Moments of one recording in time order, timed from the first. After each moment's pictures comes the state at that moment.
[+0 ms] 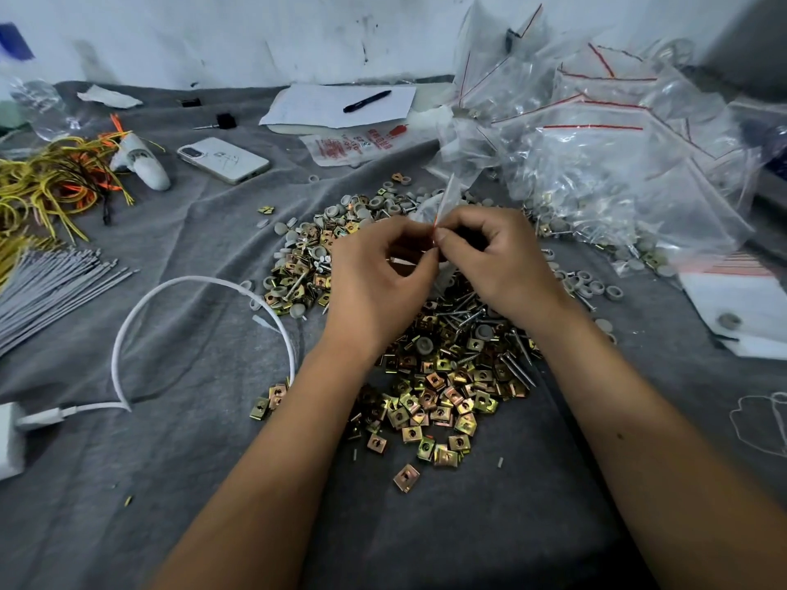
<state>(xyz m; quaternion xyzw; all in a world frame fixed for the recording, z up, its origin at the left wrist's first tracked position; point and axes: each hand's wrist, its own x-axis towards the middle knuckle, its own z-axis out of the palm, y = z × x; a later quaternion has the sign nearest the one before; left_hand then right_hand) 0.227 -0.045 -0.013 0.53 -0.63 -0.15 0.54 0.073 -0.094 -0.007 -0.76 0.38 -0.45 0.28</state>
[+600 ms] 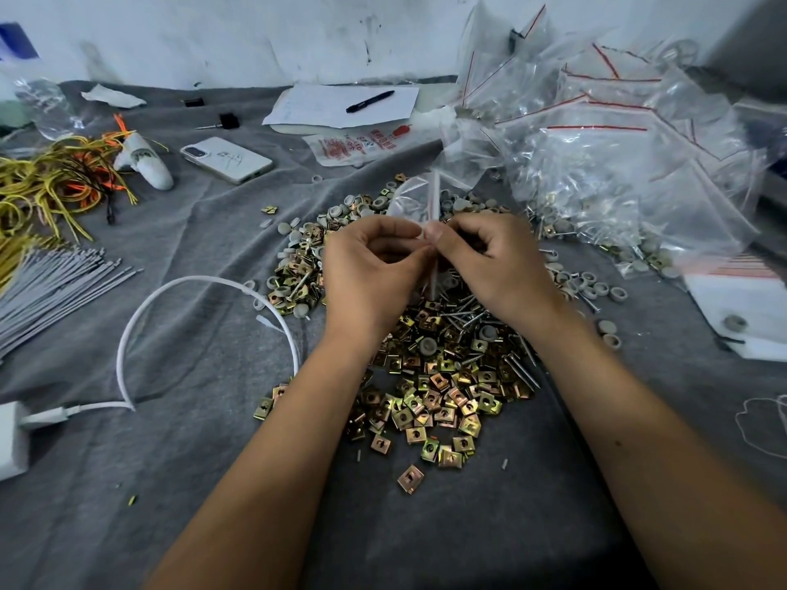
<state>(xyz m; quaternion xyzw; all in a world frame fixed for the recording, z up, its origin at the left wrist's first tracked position) 0.230 -0.049 -0.015 0.54 -0.49 -0.32 0.61 0.080 -0.090 -0.008 -0.76 0.40 -0.44 0.27</state>
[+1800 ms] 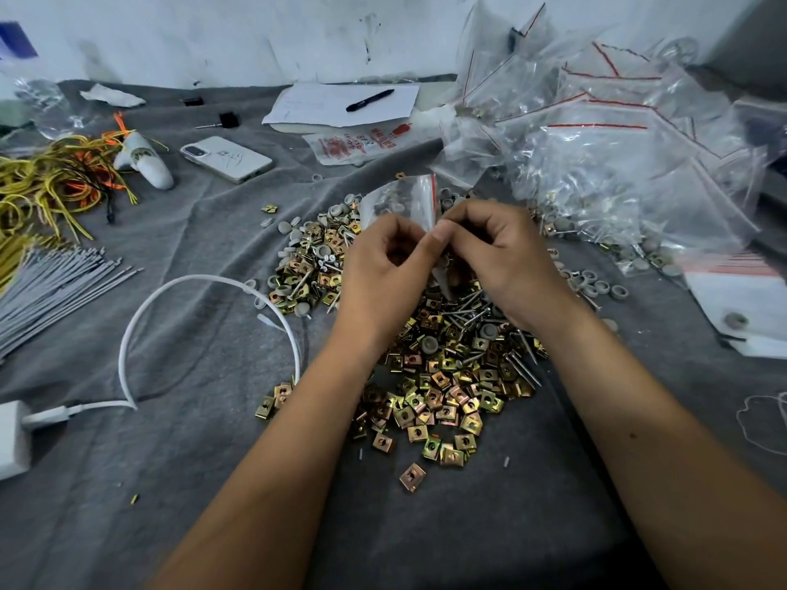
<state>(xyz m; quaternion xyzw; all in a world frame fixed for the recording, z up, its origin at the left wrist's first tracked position) 0.223 -0.047 -0.014 0.54 -0.54 -0.32 0.56 0.077 -0.093 -0.009 -0.70 0.34 -0.47 0.41</state>
